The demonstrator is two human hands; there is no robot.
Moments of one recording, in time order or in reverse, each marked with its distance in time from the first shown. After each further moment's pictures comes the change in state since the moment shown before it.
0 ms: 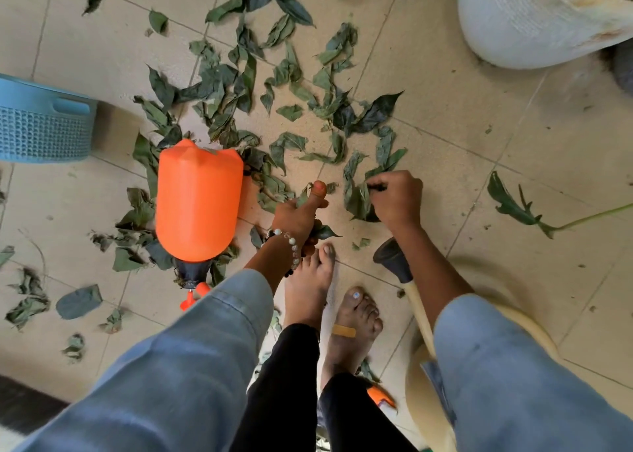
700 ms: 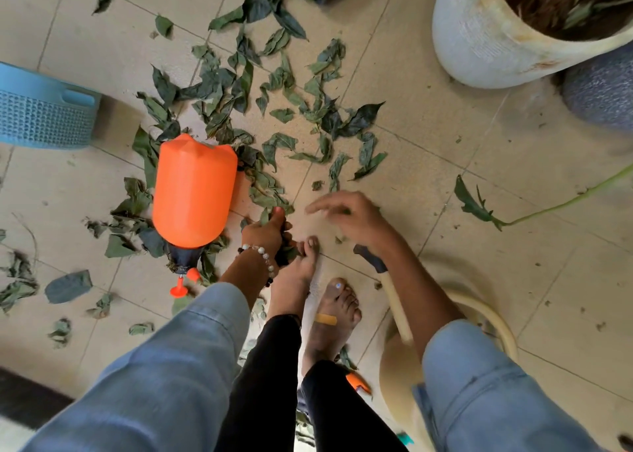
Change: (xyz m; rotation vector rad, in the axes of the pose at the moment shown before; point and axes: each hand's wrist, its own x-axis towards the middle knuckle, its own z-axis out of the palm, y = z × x) left_hand -0.052 0.009 -0.024 -0.355 0.233 -0.134; right_hand -0.059 -0.033 -0.037 0.092 -0.570 -0.235
